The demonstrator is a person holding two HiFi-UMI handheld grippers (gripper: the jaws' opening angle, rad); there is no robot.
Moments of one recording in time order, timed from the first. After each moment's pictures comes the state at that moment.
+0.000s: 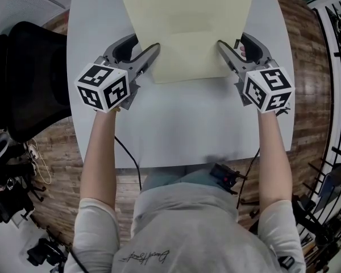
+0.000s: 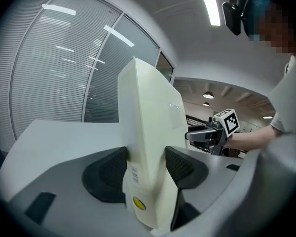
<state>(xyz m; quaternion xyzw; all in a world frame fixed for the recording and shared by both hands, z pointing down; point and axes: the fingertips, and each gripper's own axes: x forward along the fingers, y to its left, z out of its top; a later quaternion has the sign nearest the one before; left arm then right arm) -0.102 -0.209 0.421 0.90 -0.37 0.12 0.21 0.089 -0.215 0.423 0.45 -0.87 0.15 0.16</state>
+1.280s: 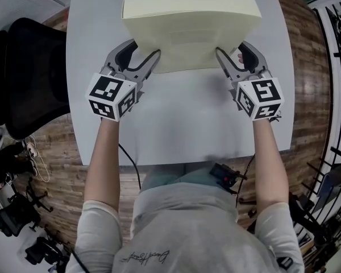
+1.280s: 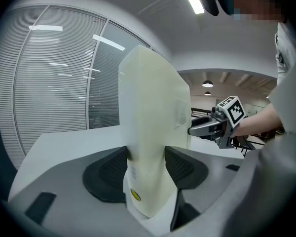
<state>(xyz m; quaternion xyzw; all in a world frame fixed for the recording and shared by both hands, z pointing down) -0.108 -0.188 0.439 0.89 -0.40 0.16 0.13 0.082 -0.192 0.445 0.47 -0.86 0.11 0.17</state>
